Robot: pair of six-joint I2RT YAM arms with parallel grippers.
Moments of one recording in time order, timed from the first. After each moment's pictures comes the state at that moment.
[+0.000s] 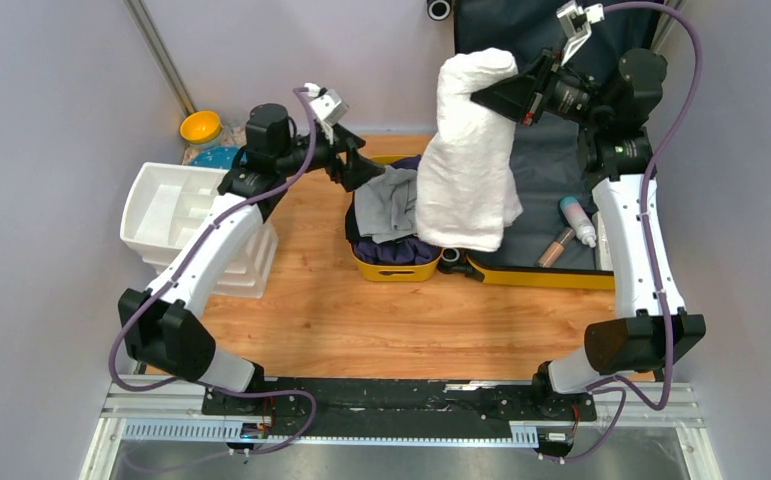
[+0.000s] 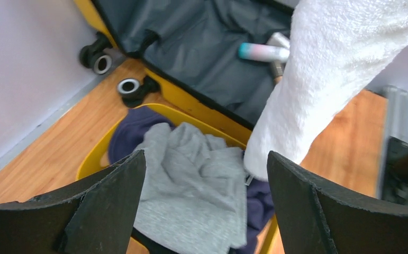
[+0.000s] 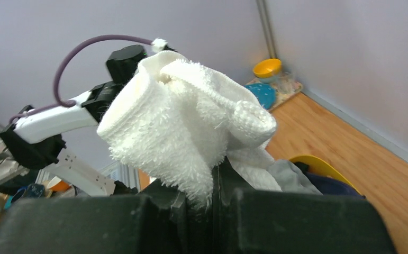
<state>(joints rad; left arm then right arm) -0.36 1.49 1.44 -0.13 0.68 0.04 0.03 1.52 1.81 -0.03 -1.09 0.63</state>
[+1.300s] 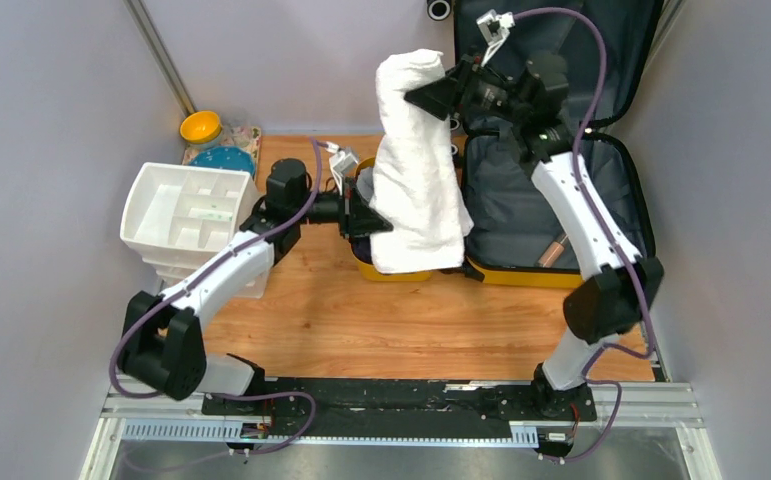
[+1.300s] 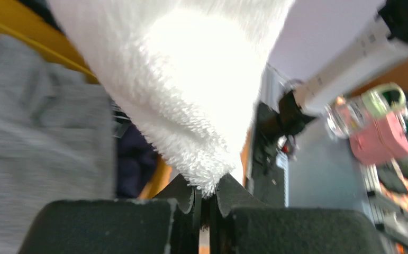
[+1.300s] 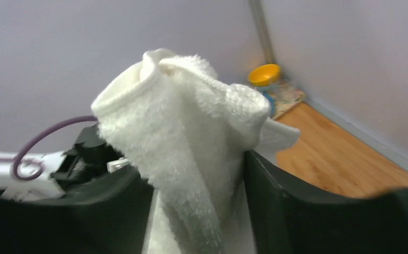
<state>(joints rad) -0.44 1.32 0.93 0.21 1.01 -0.35 0.29 1.65 1.79 0.14 -0.91 0.62</state>
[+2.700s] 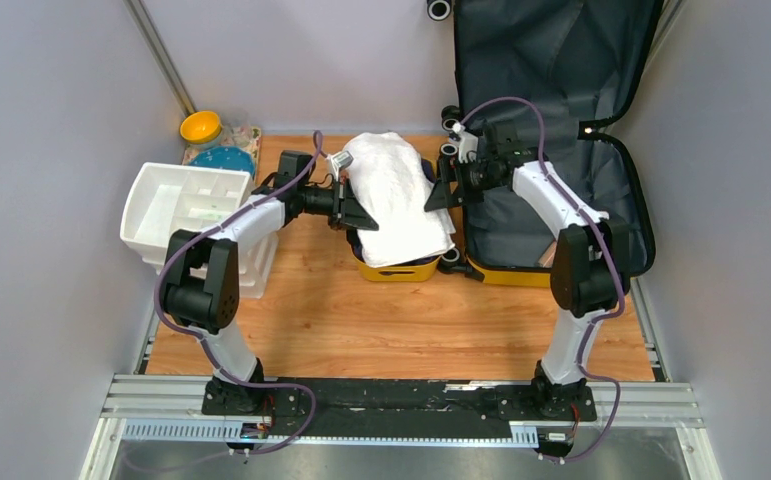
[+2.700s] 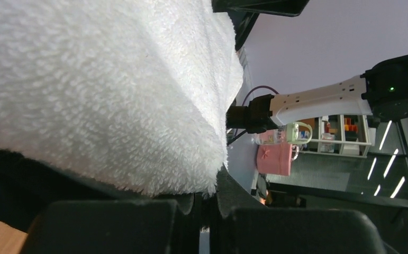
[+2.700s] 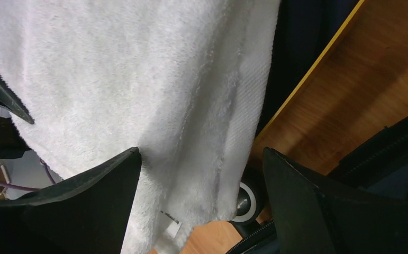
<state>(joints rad) -0.27 1.74 1.19 -0.18 1.15 -0.55 0.23 1.86 1.59 -0.66 -0.71 0.01</state>
